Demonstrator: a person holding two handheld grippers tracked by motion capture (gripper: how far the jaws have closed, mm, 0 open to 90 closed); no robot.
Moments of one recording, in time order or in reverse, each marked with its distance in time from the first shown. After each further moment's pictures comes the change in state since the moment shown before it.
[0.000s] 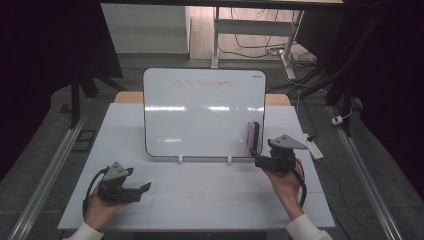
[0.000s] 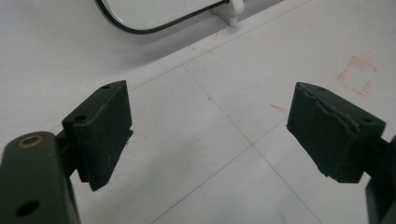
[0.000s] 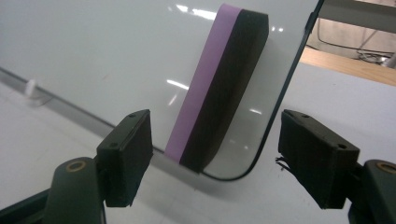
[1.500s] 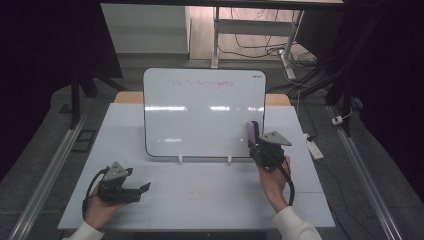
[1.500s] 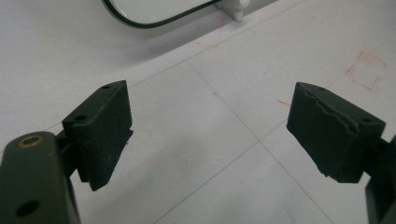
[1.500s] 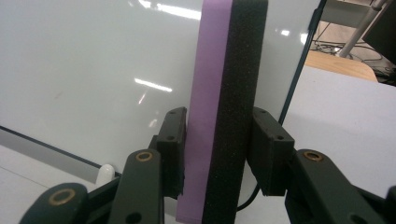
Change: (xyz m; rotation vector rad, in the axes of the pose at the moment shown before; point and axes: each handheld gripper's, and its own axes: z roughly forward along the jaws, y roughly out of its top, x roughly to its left) left arm 0.003 -0.003 0.002 0.008 0.006 0.003; right arm 0.016 0.004 0.029 0.003 -0.141 0.025
